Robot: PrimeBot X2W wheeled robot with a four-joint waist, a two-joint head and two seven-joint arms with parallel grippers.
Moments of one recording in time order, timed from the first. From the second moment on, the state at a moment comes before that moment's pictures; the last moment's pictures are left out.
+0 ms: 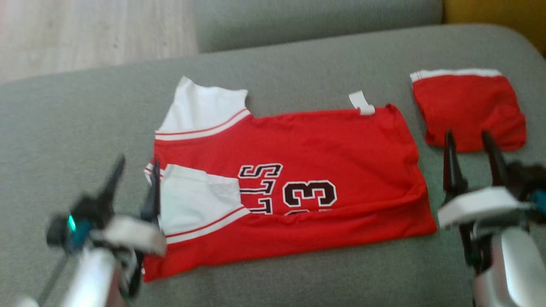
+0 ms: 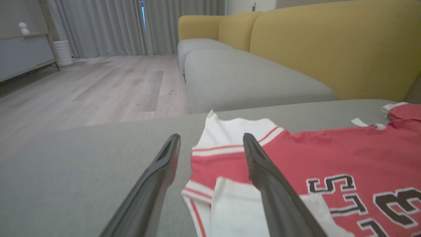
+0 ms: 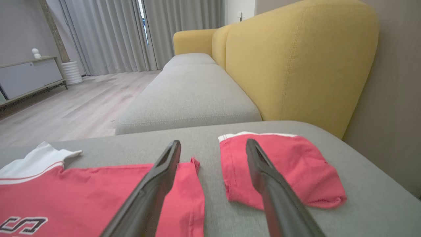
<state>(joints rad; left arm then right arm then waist) -0.17 0.18 -0.19 0.38 -0.26 -0.03 -0.16 -0.14 -0.05 -0.11 0.23 0.07 0.13 -0.08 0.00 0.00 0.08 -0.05</state>
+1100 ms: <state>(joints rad) -1.11 0.69 -0.75 0.68 -0.86 -0.13 0.49 -0.59 -0.05 0.02 0.21 0.10 0.13 -0.08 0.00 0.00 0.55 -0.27</state>
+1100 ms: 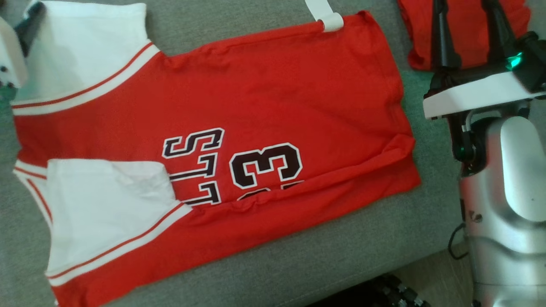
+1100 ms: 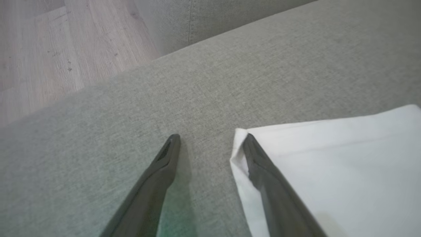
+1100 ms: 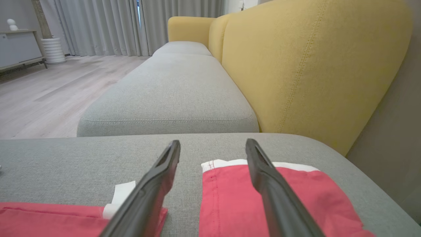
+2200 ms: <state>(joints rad) -1.19 0.75 -0.97 0.62 -1.17 -0.13 0.55 -0.63 -0.05 0.00 0.28 0.09 0.13 -0.11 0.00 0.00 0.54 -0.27</state>
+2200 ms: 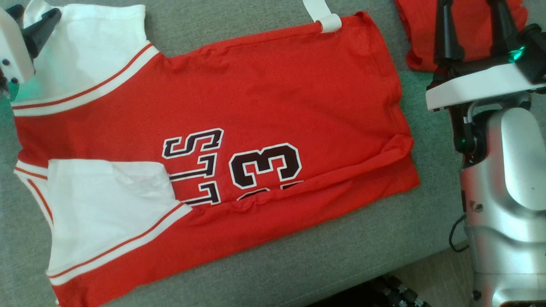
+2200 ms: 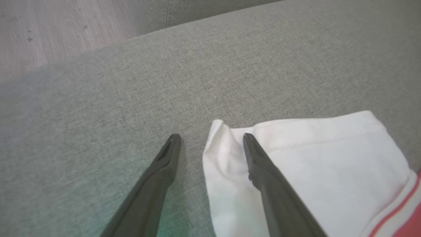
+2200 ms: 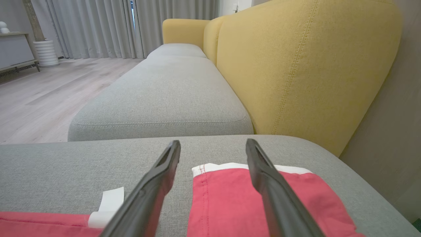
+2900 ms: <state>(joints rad) -1.17 0.68 -1.08 0.59 -1.15 -0.13 0.21 -0.65 -0.12 0.13 0.45 0.09 0.13 0.12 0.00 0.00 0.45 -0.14</state>
